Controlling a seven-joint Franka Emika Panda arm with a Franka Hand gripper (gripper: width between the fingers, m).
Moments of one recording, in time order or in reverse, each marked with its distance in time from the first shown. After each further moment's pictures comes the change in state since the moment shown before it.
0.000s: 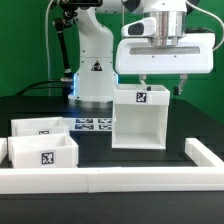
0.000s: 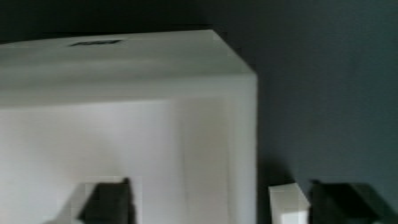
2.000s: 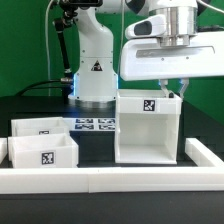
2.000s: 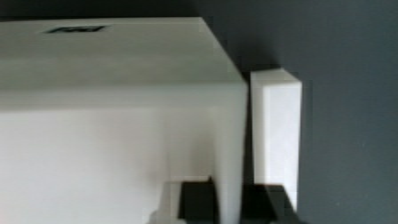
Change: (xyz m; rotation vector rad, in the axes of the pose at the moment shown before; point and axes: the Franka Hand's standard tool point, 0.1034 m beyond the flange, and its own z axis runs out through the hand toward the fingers) arm 0.094 -0.014 0.003 0.039 0.080 -0.068
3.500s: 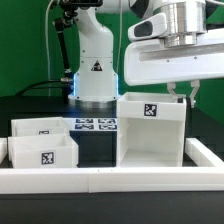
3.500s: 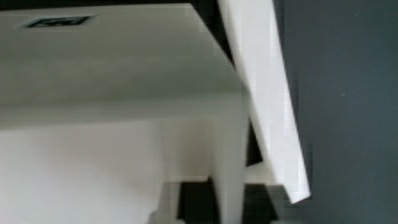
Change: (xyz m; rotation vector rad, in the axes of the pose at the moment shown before) arm 0.044 -0.003 0.004 0.046 0.089 0.327
